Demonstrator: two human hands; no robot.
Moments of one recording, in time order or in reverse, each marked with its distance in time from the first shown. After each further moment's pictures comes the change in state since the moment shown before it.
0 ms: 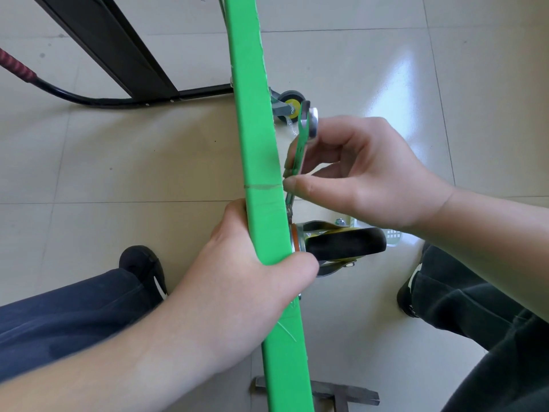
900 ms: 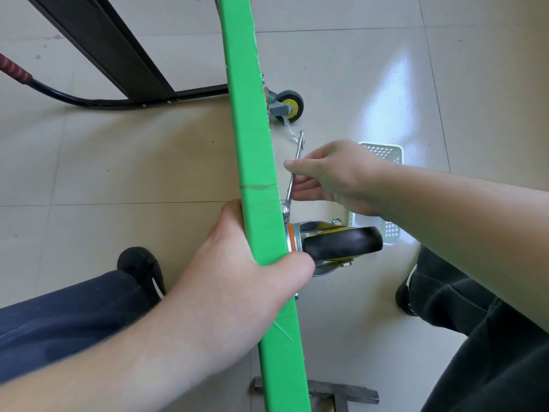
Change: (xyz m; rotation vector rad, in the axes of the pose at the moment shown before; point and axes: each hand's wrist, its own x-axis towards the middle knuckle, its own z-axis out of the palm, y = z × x) left_hand 0.002 -0.006 0.005 0.042 0.085 0.100; right_hand 0.035 0.040 0.010 0.315 0.147 0.778
